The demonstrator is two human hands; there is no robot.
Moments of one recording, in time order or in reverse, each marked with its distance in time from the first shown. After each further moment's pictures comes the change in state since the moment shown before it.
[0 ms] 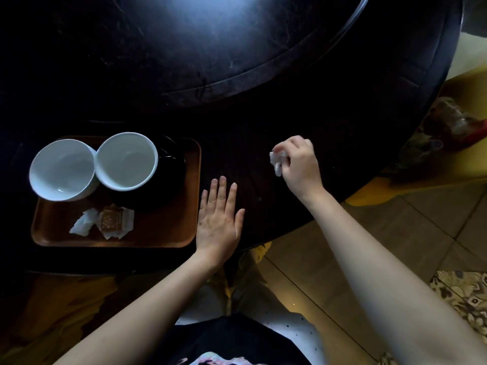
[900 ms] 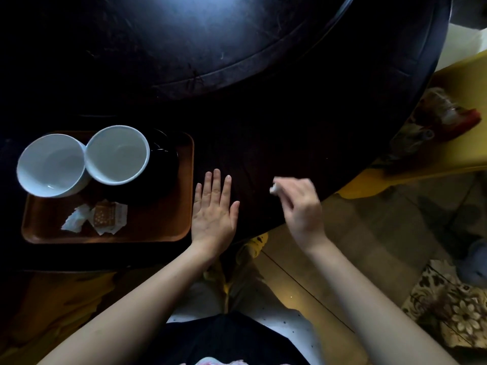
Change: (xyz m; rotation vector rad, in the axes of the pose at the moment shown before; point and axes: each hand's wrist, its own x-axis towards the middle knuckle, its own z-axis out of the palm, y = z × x) left_hand 0.000 -0.001 0.005 0.044 0.029 0.005; right_hand -0.097 0.004 0.002 0.048 0.106 -0.126
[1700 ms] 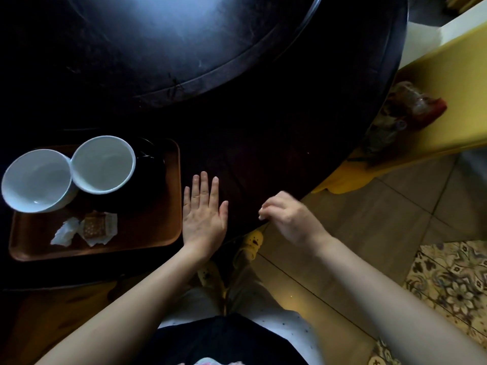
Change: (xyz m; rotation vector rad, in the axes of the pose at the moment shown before) left_hand -0.002 -0.001 0.000 -0.018 -0.047 -0.003; right_hand -0.022 0.019 -0.019 -0.053 -0.313 -0.297
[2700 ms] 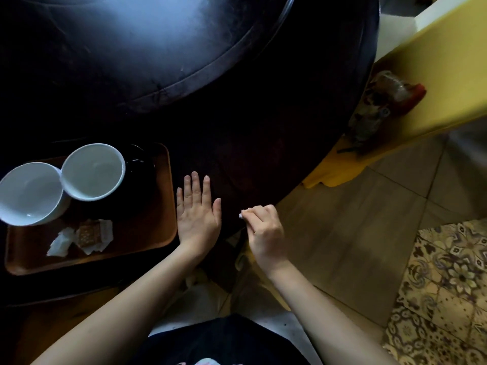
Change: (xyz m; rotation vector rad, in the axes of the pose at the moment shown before) left_hand 0.002 -0.001 0.003 -0.005 0.033 0.005; right_hand -0.008 -0.073 0.049 -0.007 0.342 0.463
